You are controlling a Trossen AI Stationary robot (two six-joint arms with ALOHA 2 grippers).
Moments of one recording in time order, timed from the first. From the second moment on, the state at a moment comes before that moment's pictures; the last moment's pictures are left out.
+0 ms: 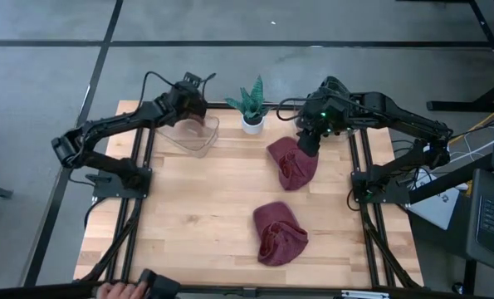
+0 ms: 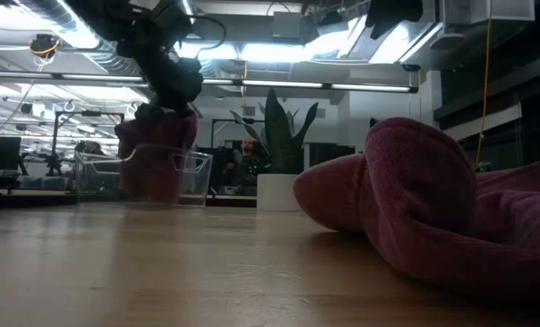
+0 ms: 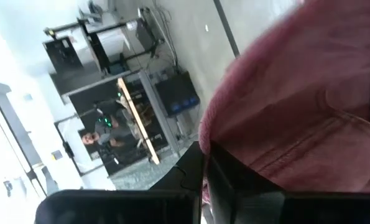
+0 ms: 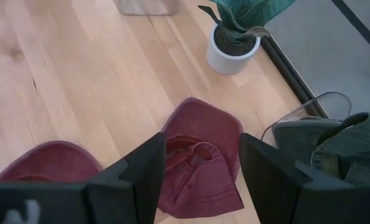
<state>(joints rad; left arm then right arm) 0.68 1.29 0.87 -0.11 -0.64 1.51 -0.20 1.36 1.68 -1.27 0.21 0.25</state>
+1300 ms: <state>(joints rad) 0.77 1.40 0.88 -0.10 -0.23 1.23 -0.23 1.36 1.68 -1.27 0.14 0.33</state>
